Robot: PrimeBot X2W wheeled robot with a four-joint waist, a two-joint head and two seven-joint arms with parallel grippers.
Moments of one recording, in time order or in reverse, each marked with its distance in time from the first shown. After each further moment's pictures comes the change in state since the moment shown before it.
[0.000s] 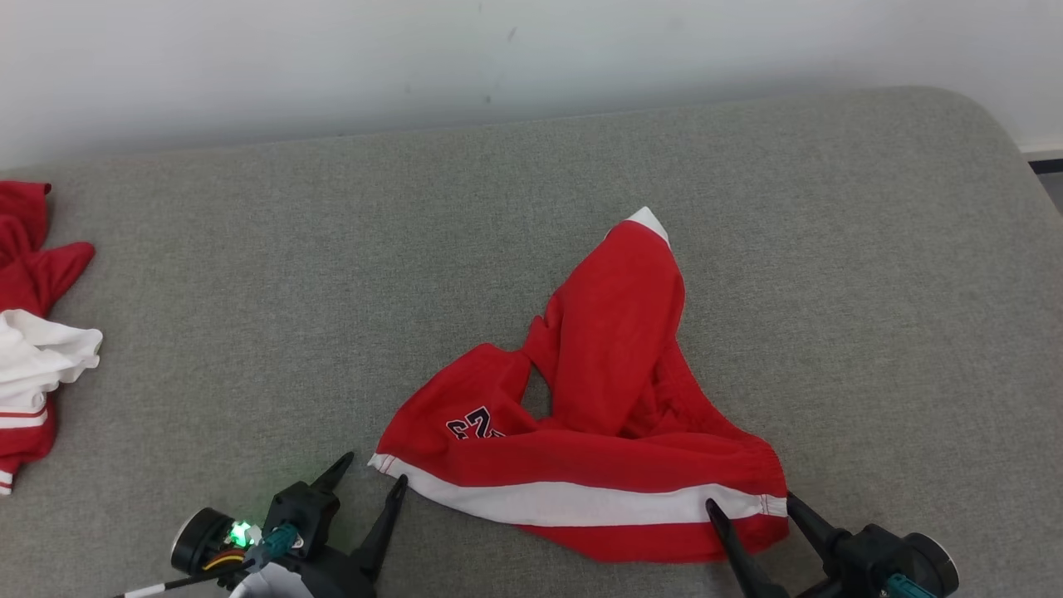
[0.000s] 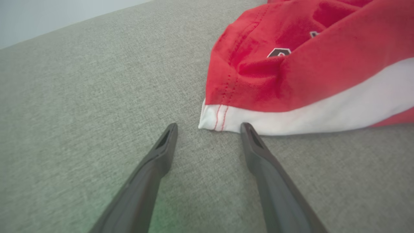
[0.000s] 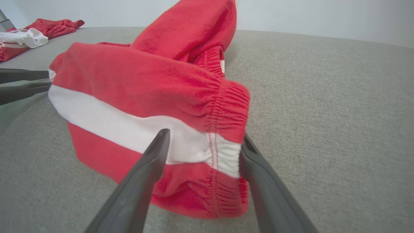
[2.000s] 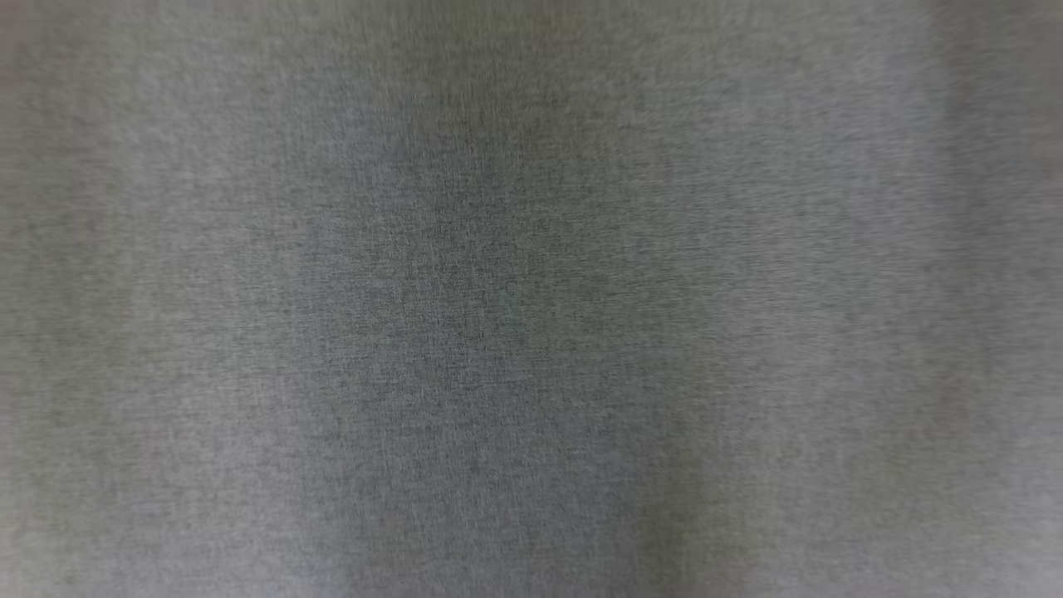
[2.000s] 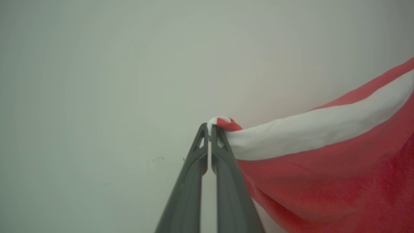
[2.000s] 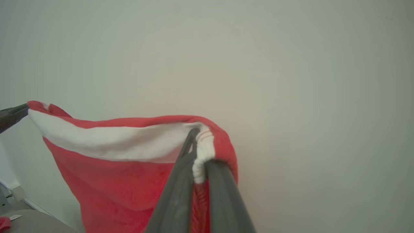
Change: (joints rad) left arm -1.560 0.089 -0.099 0.121 -0.262 -0.001 0.132; right arm -1.841 -0.116 0.327 0.328 0.541 0.000 0.280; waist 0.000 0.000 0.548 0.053
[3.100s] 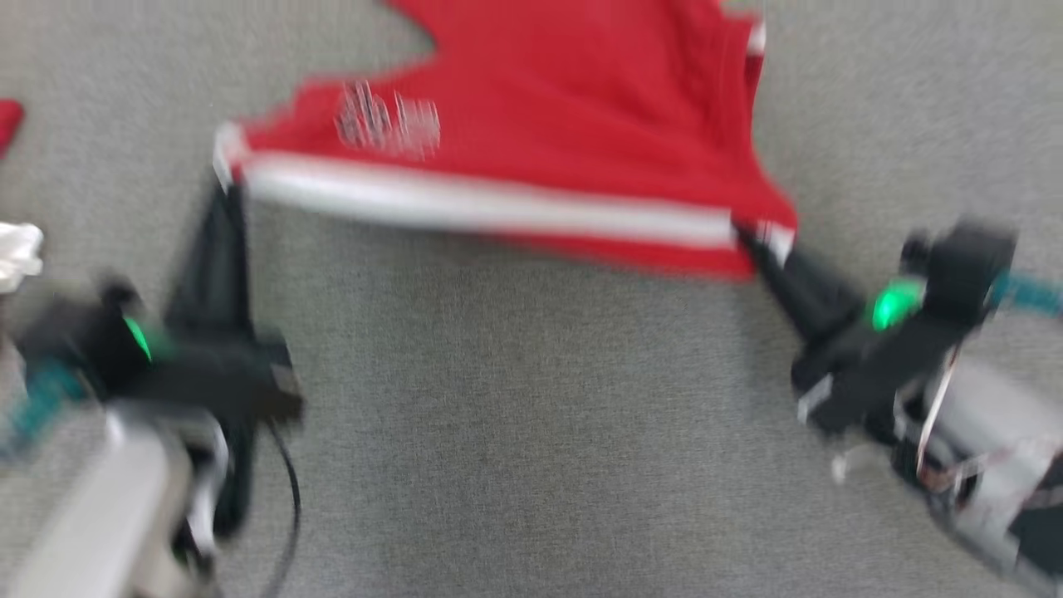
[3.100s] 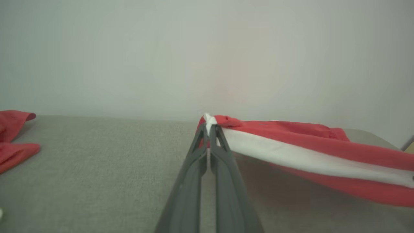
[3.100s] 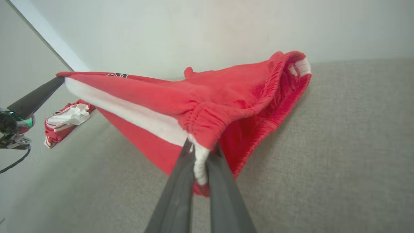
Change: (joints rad) left arm 1.375 0.054 0.266 -0.689 -0.102 0.255 -0.132; right arm 1.125 -0.275 0.207 -0.434 0.247 0.000 -0.278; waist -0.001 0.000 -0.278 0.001
